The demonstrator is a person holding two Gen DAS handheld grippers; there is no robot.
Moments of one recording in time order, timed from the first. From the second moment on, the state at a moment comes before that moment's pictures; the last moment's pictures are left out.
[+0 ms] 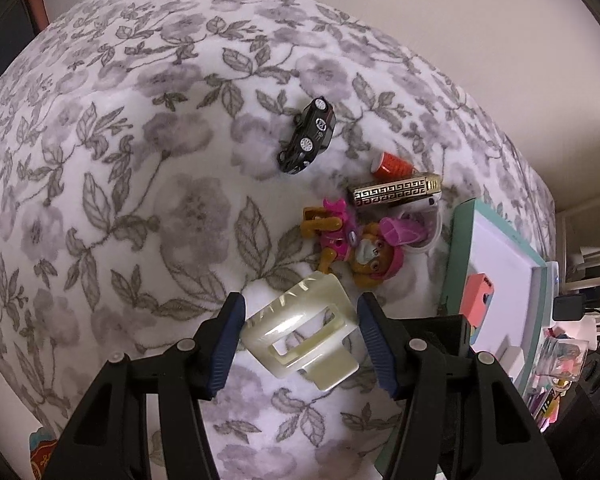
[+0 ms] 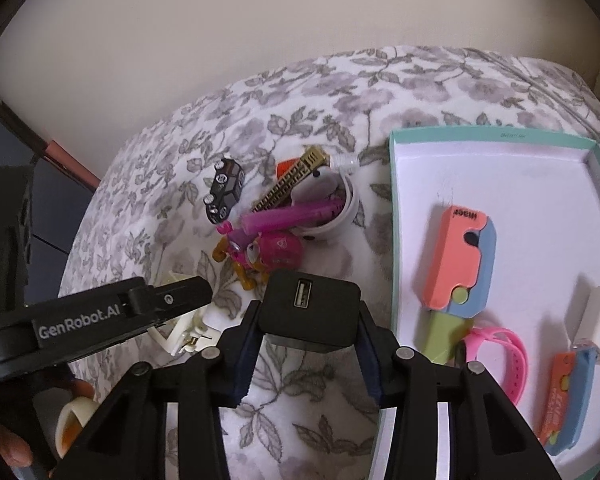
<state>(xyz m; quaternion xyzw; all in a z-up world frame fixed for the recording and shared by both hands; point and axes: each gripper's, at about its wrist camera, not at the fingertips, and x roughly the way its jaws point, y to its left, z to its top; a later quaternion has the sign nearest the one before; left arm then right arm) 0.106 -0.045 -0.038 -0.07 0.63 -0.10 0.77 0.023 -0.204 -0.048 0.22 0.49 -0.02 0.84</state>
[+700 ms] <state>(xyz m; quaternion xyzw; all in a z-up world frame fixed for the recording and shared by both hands) 0.059 -0.120 0.035 -0.06 0.51 -0.24 0.83 -0.042 -0.307 0.040 0.24 0.39 -0.18 0.87</state>
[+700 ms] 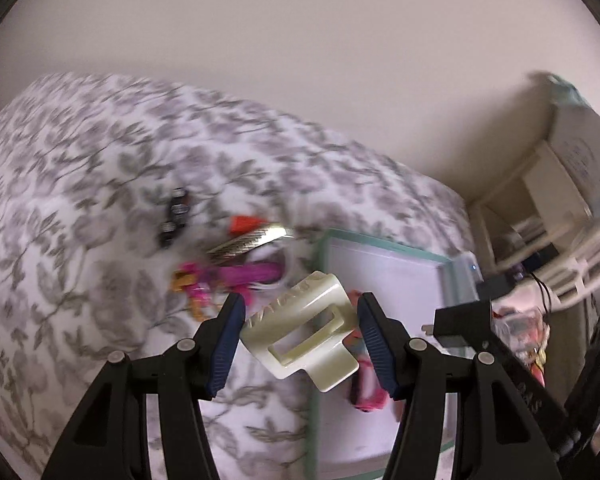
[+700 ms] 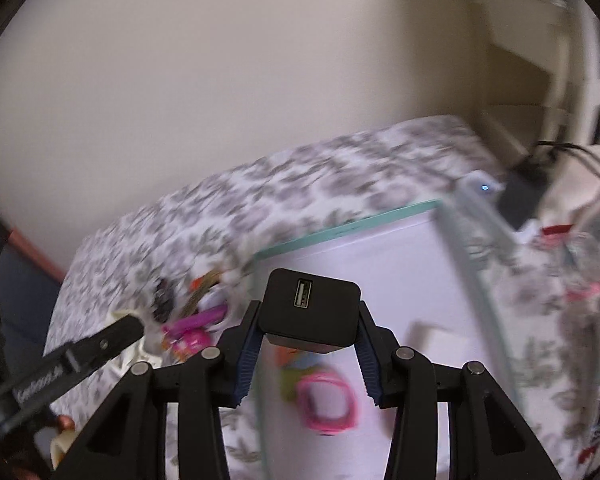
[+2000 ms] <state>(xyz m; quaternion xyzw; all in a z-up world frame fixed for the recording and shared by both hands) 0.008 -0.225 -0.045 0.05 0.55 -0.32 0.77 -0.046 -0.342 -0.020 0.20 0.46 -0.26 0.82</state>
